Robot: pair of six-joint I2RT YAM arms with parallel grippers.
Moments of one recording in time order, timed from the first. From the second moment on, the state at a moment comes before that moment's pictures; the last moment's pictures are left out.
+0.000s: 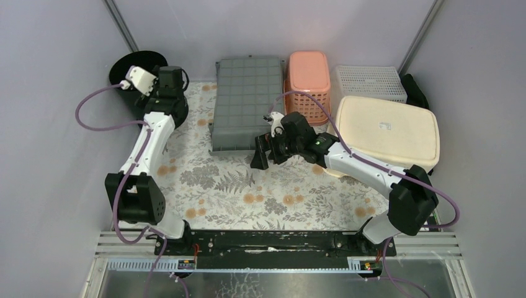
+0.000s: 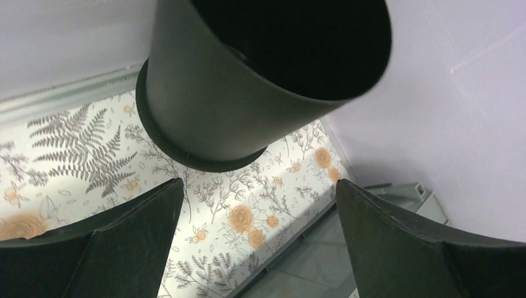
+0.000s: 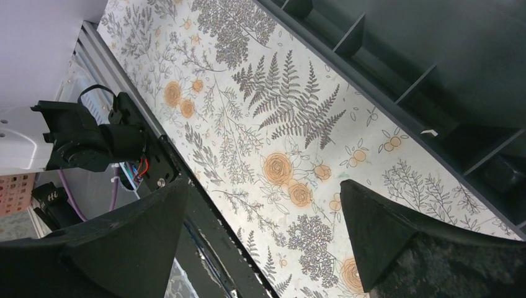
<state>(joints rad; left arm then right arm) -0.04 1.55 1.46 -0.45 -0.75 -0.89 0.78 1.52 1.16 -0.31 -0.37 0.41</state>
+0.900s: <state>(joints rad) 0.13 1.30 0.97 -0.11 -0.63 -1.38 0.78 1.55 1.10 -0.26 -0.44 0.41</state>
